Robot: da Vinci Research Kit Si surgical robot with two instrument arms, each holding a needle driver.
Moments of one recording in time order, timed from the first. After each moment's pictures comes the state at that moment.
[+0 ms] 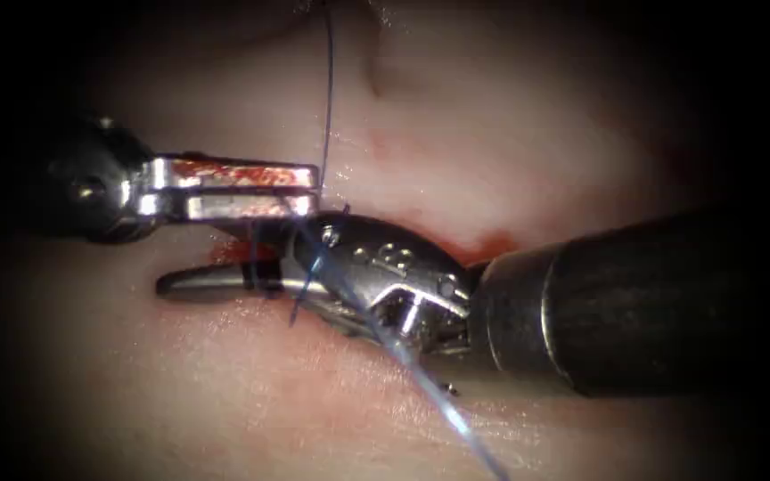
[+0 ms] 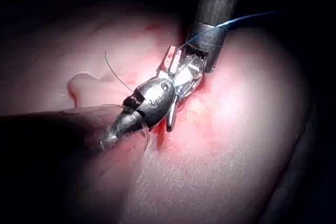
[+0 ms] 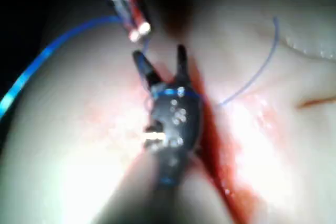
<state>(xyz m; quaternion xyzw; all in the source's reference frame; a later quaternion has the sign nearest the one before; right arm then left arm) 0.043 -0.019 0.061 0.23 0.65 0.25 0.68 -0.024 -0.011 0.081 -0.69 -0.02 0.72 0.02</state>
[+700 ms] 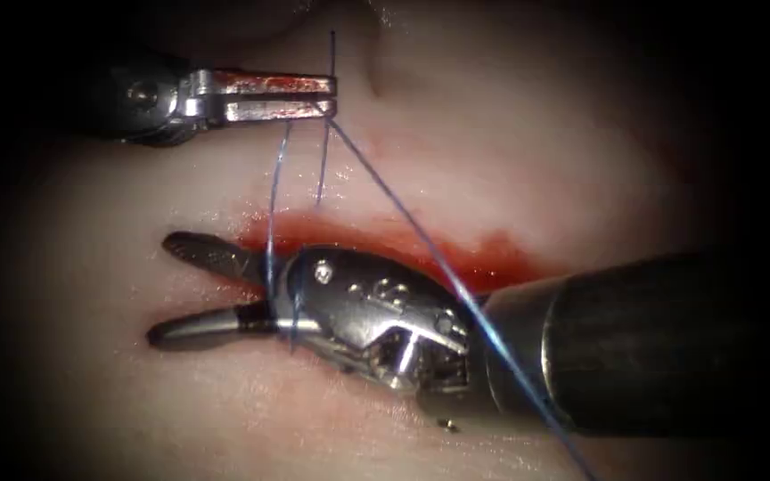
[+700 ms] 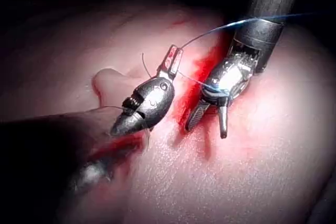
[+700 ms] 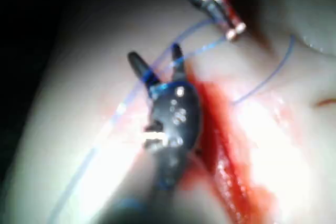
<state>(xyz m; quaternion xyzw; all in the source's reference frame) 0.043 -0.021 0.060 0.28 0.66 0.20 0.67 -0.024 -0.007 0.087 -0.70 -0.04 0.71 0.03</state>
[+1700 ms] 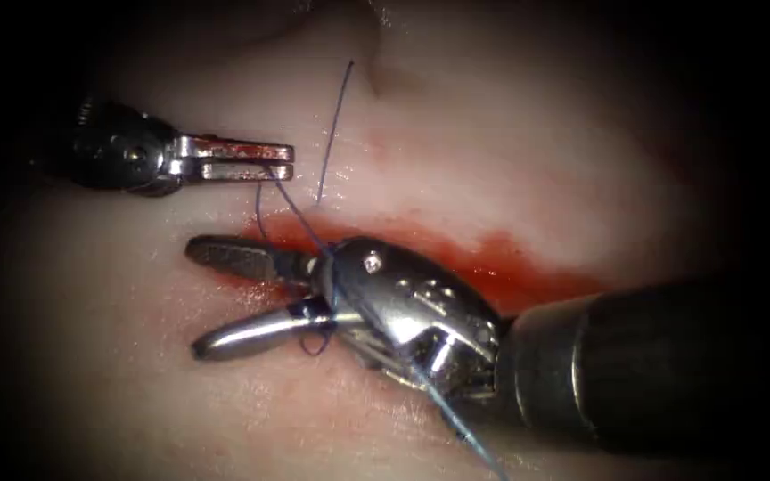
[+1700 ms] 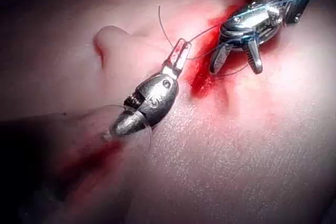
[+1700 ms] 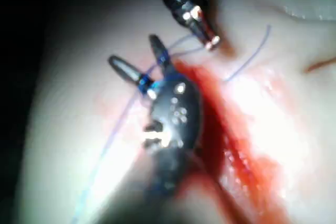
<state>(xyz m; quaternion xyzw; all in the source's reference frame) 0.040 -0.019 0.061 0.31 0.73 0.23 0.57 -0.021 -0.011 0.094 -0.73 -0.05 0.69 0.03</state>
